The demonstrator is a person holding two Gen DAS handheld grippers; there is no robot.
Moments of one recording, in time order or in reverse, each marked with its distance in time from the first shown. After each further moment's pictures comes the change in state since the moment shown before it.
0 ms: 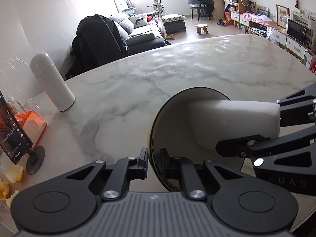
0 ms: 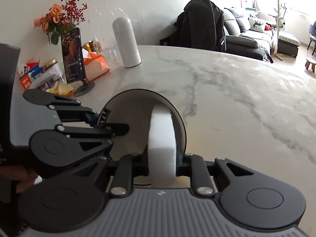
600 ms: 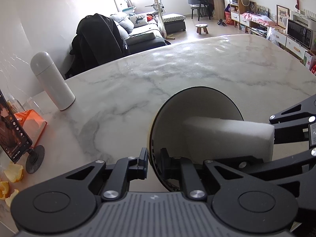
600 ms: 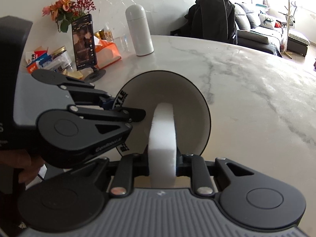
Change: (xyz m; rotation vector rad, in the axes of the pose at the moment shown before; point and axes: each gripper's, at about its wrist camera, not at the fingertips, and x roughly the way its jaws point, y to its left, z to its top) left arm 0.000 0.001 -0.002 -0.004 0.003 -0.003; right arm 0.011 0.014 -0.008 -0.027 0.041 0.034
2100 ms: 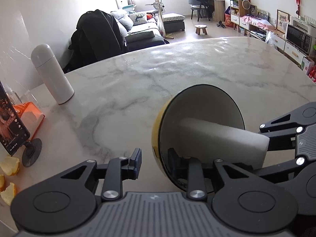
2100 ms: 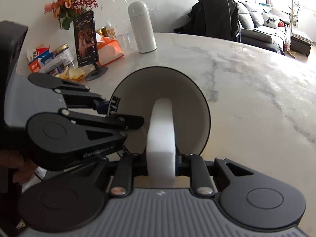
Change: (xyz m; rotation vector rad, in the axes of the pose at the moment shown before) left arm -0.006 0.010 0.000 -0.025 -0.010 -0.017; right arm 0.009 0.003 -0.005 -0.025 0.023 0.024
